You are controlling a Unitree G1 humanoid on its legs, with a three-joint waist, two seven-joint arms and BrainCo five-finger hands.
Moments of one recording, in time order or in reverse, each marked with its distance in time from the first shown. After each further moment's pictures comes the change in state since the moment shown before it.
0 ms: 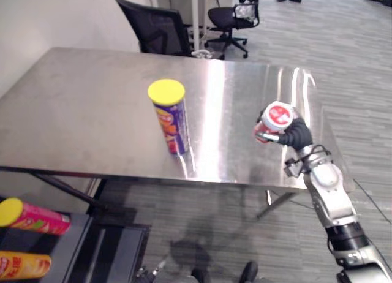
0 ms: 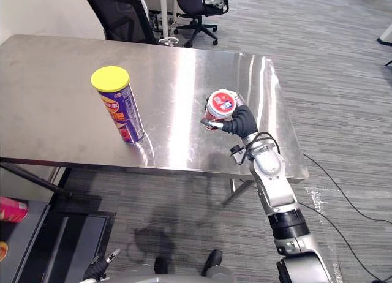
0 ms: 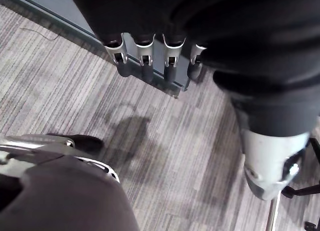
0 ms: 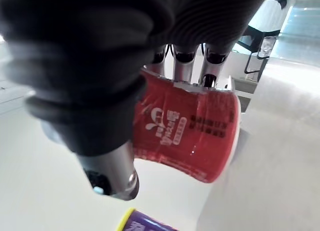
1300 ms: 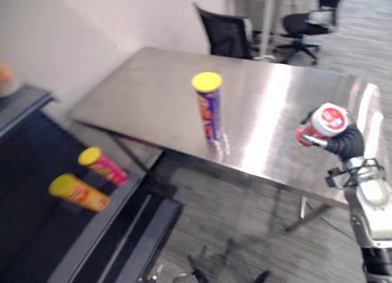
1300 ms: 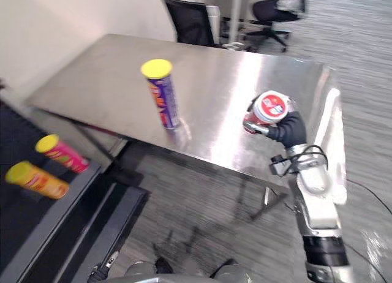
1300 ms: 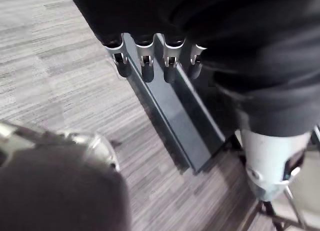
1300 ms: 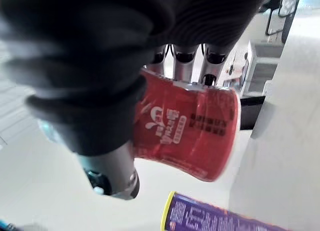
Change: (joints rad) left arm -0.005 -0.089 0.091 0.102 -0.086 -0.080 0.045; right arm 0.223 -0.144 -0.234 -0.110 0.113 -0.010 0.010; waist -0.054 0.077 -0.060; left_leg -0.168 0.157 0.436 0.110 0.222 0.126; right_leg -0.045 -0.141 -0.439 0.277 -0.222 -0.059
